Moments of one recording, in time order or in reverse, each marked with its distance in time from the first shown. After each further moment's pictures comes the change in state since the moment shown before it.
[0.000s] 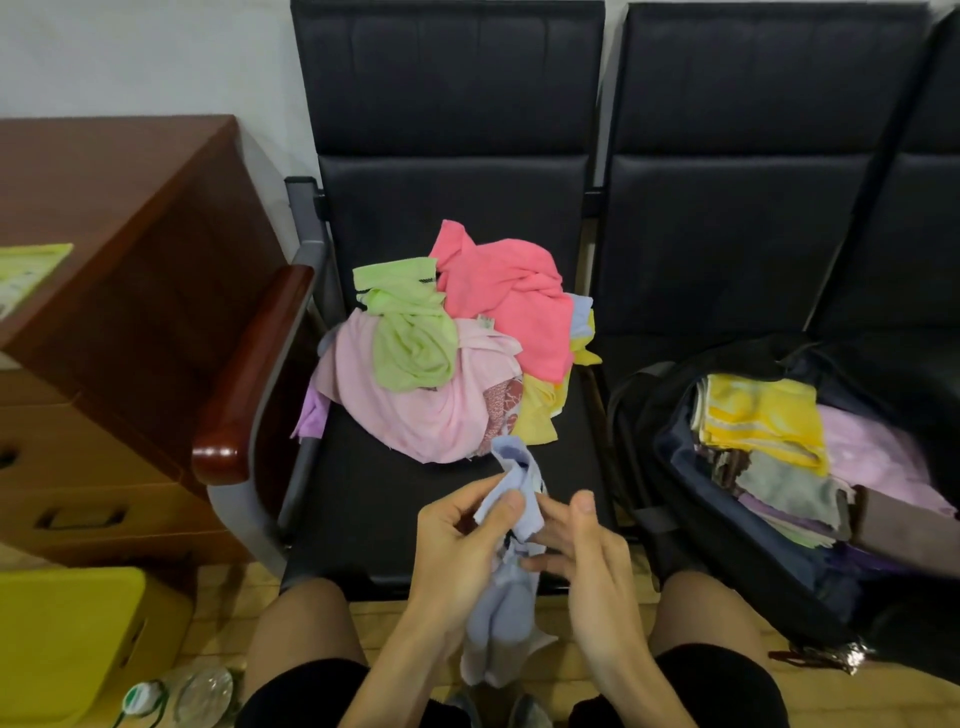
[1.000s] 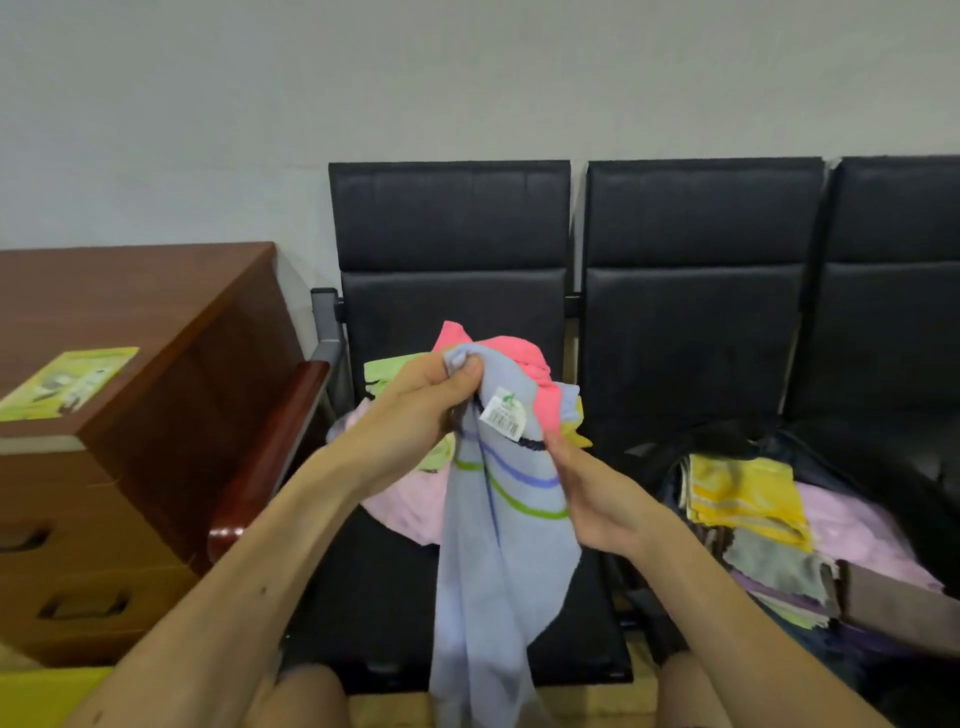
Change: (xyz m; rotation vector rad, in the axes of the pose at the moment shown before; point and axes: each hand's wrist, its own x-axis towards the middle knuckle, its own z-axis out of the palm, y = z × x) left_hand 0.039 0.177 -0.002 0.325 -0.344 0.362; right_hand 0.086 -0.095 -0.015 0.249 -0.588 0.190
